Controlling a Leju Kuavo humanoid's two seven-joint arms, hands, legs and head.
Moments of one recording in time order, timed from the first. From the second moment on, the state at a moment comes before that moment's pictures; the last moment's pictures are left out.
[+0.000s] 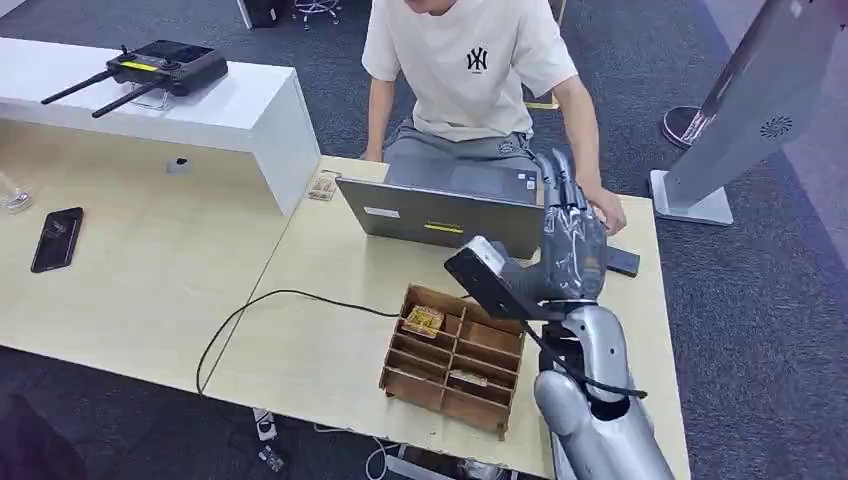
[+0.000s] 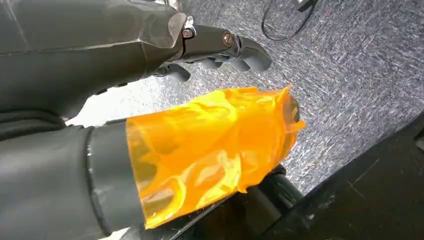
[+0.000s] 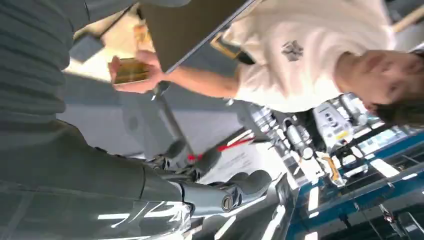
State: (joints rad) left arm -0.06 -0.14 0.09 -0.20 -1.13 0.04 0.21; right arm -0.40 0.12 0.52 -1.35 0.98 -0.34 0.15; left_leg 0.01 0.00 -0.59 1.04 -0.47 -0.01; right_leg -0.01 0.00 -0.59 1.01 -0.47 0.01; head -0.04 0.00
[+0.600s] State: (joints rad) left arm -0.01 -0.15 0.17 -0.20 -1.06 0.11 0.18; right arm 0.01 0.10 0.49 -1.69 0.34 -0.42 -0.16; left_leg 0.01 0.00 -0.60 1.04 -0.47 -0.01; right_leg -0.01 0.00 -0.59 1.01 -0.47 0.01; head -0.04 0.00
